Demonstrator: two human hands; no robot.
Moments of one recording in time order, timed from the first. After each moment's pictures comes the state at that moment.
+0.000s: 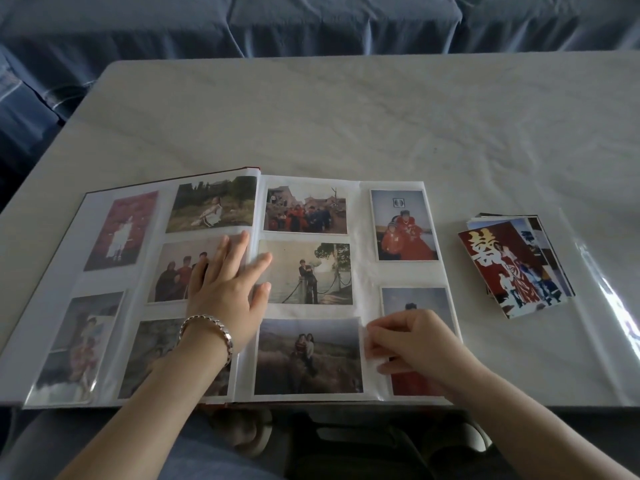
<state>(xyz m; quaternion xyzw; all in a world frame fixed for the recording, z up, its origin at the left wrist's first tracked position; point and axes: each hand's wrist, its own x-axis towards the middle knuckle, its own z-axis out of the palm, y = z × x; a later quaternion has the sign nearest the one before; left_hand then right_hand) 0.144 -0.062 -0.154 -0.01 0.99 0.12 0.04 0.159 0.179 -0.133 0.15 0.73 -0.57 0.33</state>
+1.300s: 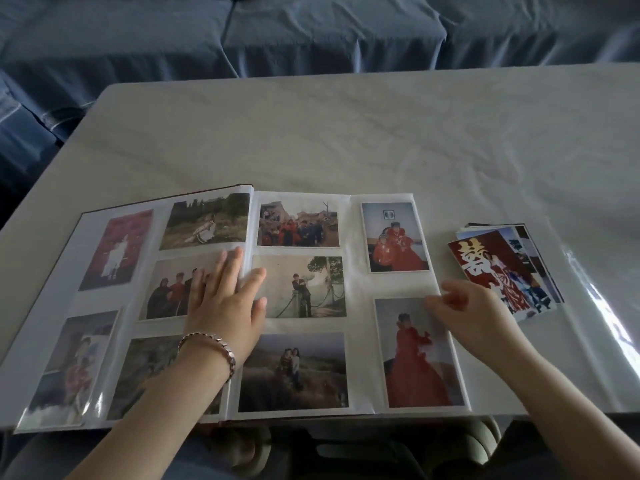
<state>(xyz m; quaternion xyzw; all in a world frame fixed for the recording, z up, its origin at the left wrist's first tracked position) 0.143 -0.052 -0.149 -0.03 1.00 0.06 0.05 0.132 0.241 -0.143 0.10 0.92 -0.37 0.10</state>
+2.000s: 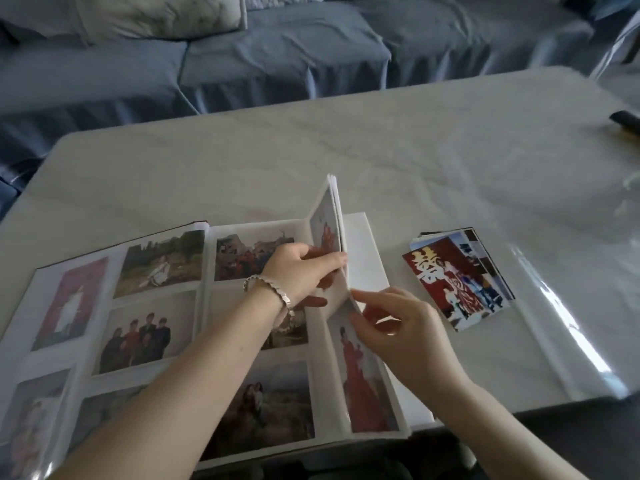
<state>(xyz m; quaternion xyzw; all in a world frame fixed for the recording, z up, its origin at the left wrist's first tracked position) 0.072 0.071 -0.088 -0.12 0.79 0.57 0.19 0.151 0.212 -0.114 -0.03 0.82 -0.57 -0.02</state>
